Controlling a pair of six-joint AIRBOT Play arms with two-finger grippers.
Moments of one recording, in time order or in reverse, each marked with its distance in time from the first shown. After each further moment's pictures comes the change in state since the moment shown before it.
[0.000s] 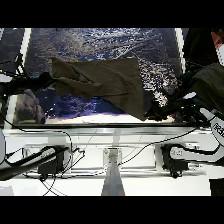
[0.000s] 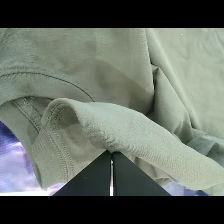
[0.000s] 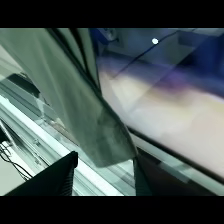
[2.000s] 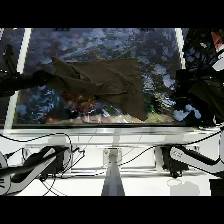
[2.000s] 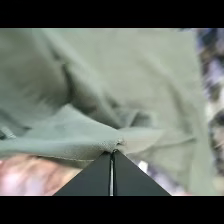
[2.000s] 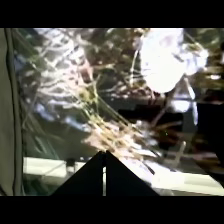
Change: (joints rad) left arm -0.005 0.246 -0.003 -0.055 -0.190 0.018; right arm -0.001 0.171 0.541 -0.460 -0.182 0.253
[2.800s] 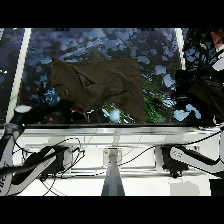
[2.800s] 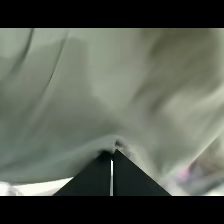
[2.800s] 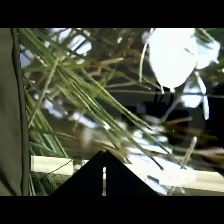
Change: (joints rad) left arm -0.054 0.012 -0.488 -0.336 0.218 0.356; right arm 0.000 0.000 0.001 0.017 0.009 0.027
